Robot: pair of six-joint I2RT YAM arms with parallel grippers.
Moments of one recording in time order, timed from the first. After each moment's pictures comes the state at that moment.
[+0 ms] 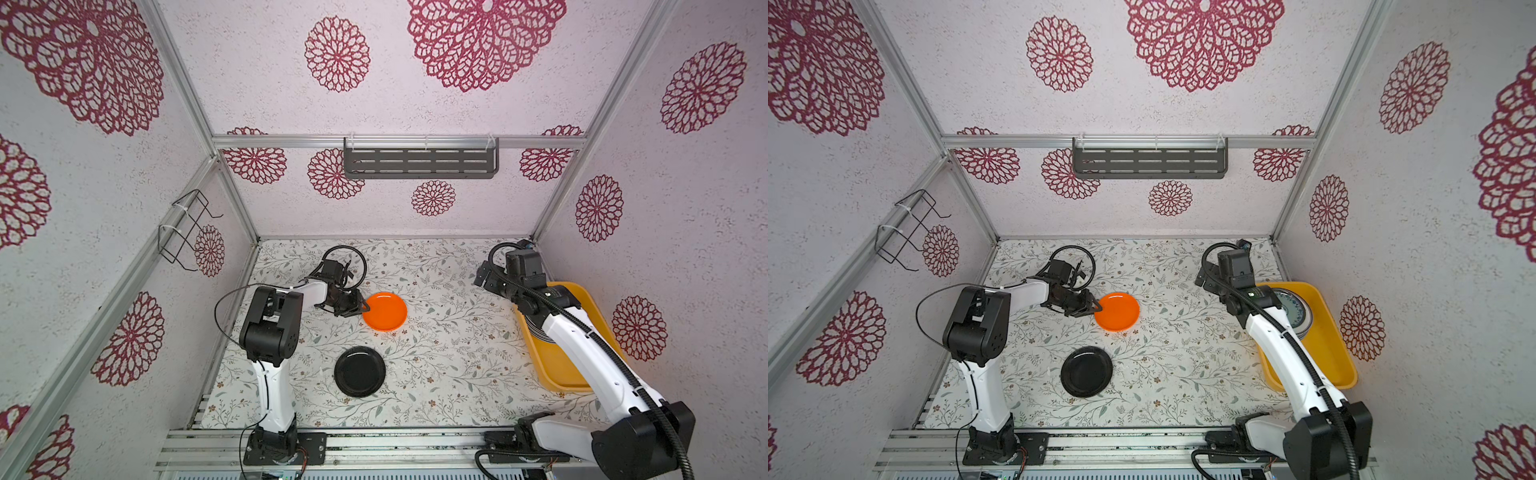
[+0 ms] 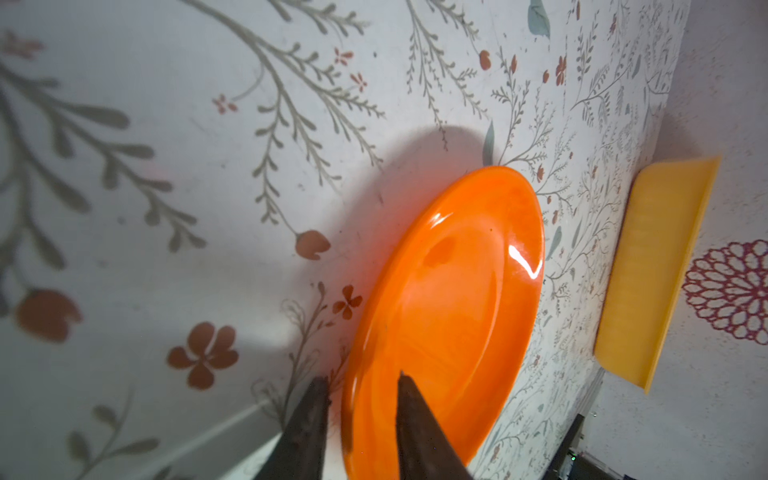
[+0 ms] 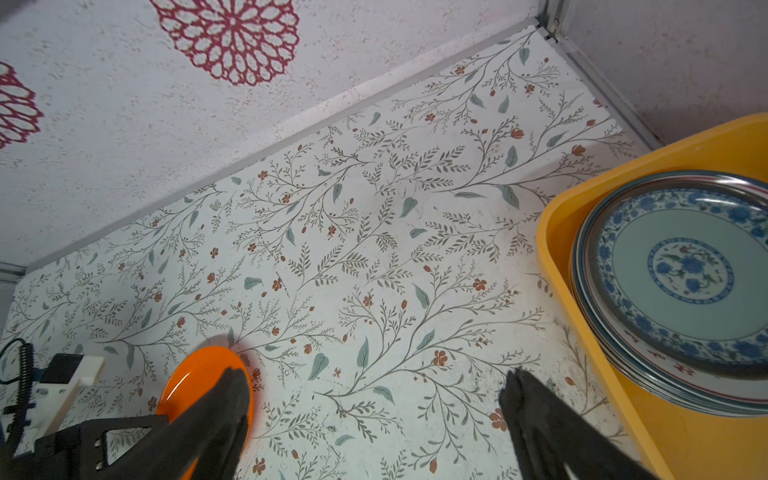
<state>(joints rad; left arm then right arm) -0.22 2.05 1.28 -0.42 0.57 -0.36 0.28 1.22 1.15 -0.60 0.22 0.57</state>
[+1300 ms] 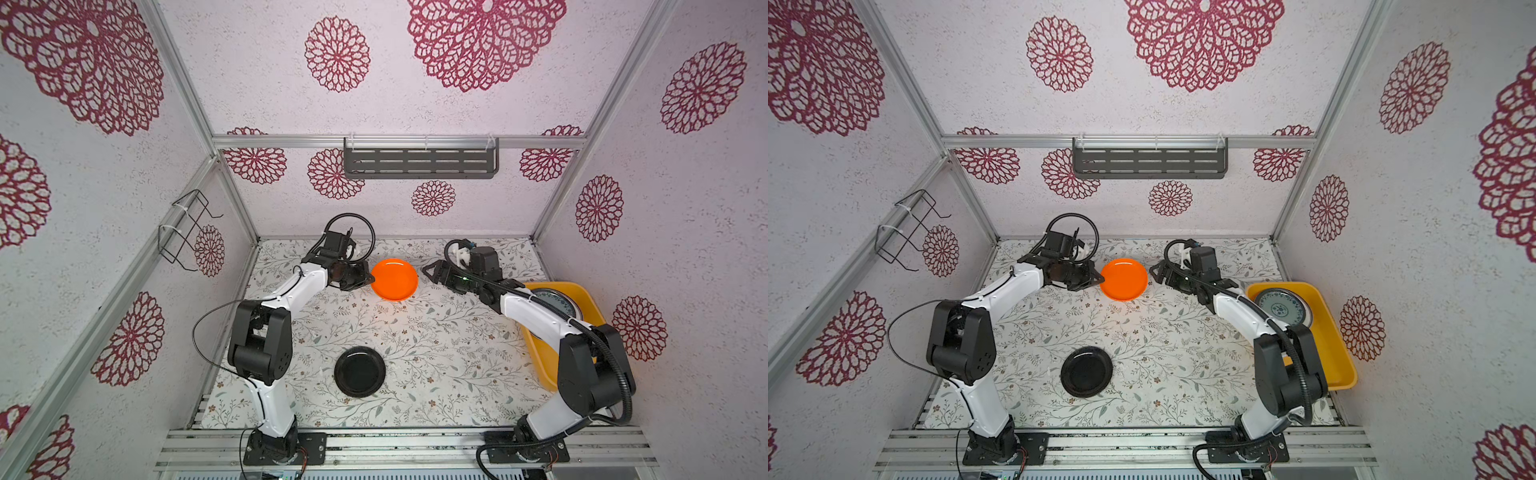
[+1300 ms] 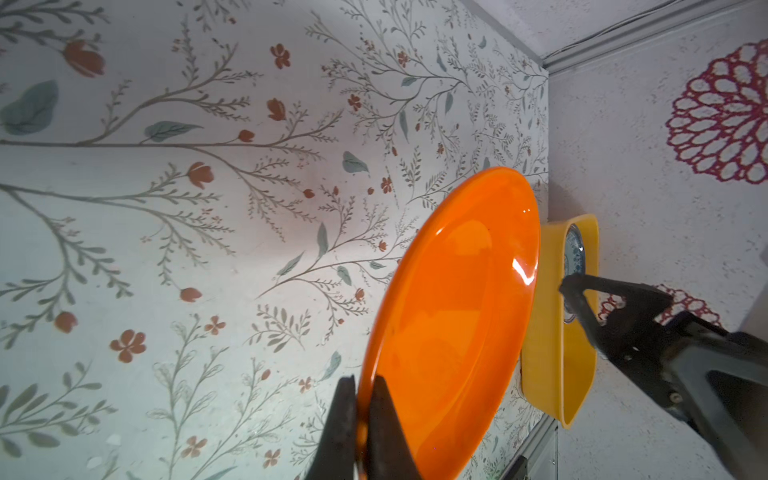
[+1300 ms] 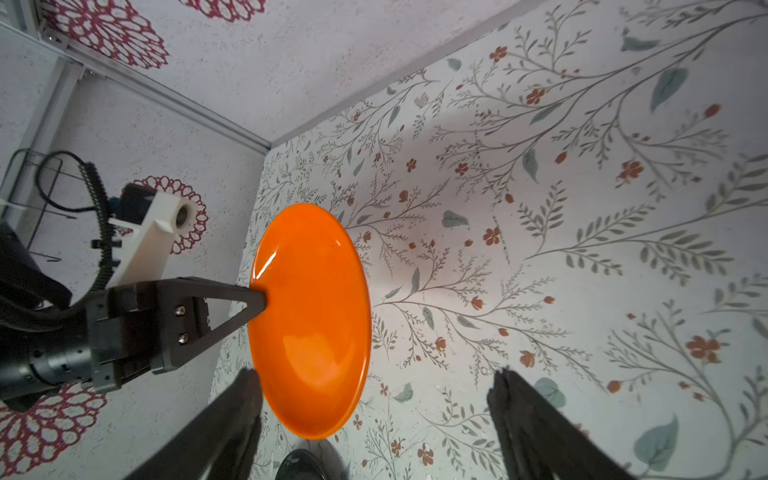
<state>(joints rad) -0.31 1.88 1.50 -0.54 0.49 -0.52 0.37 1.62 1.12 -0.07 -0.41 0.66</state>
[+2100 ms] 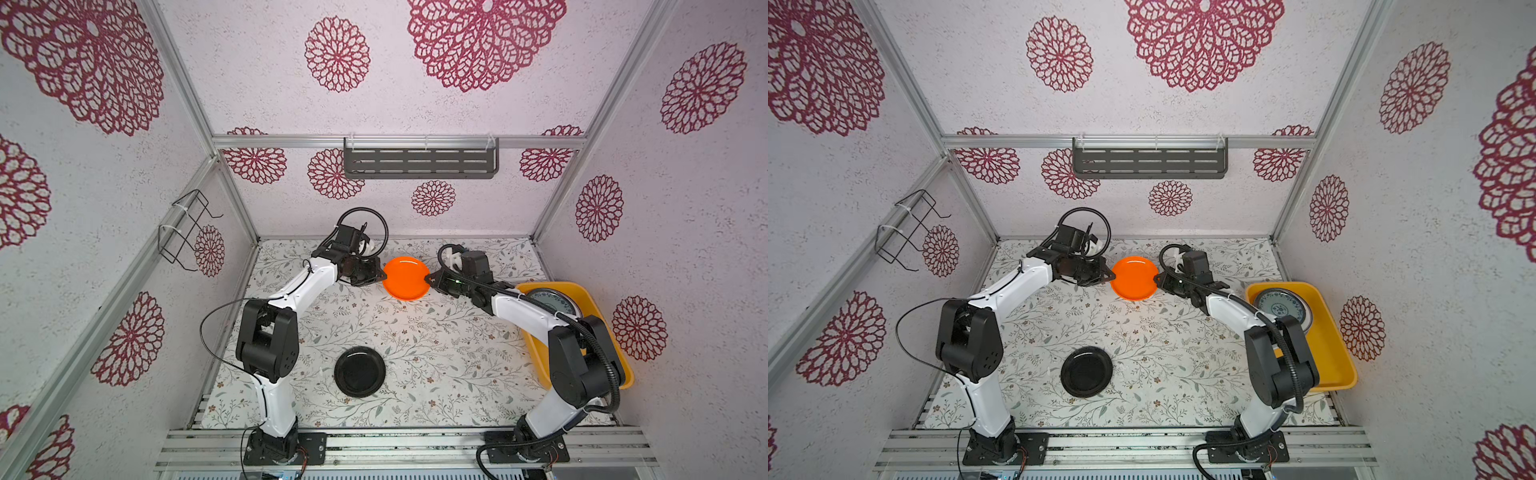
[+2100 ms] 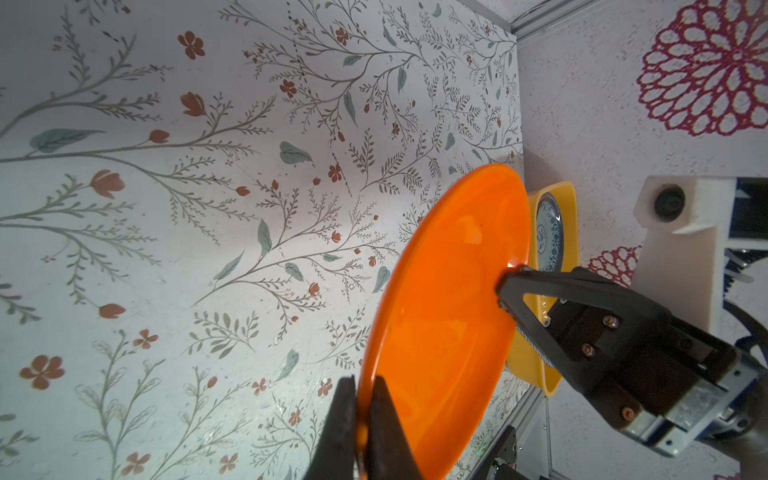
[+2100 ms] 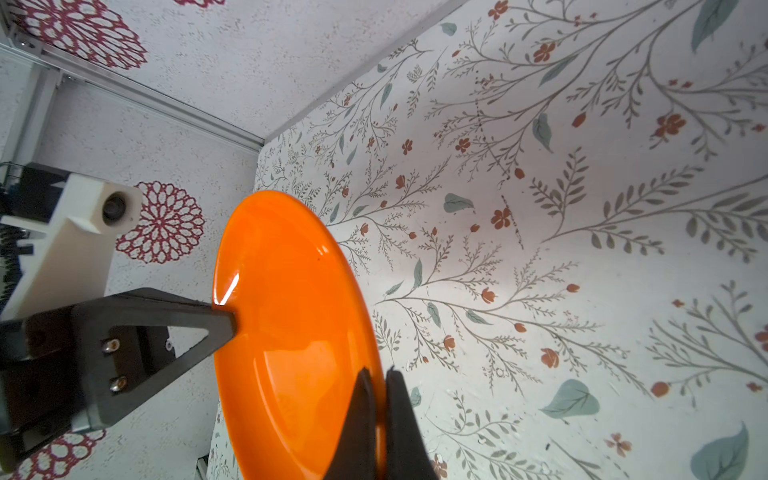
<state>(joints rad) -0.36 1.92 1.60 -0.61 0.51 -0.50 0.39 1.66 1.10 -0.02 -0.38 0.73</state>
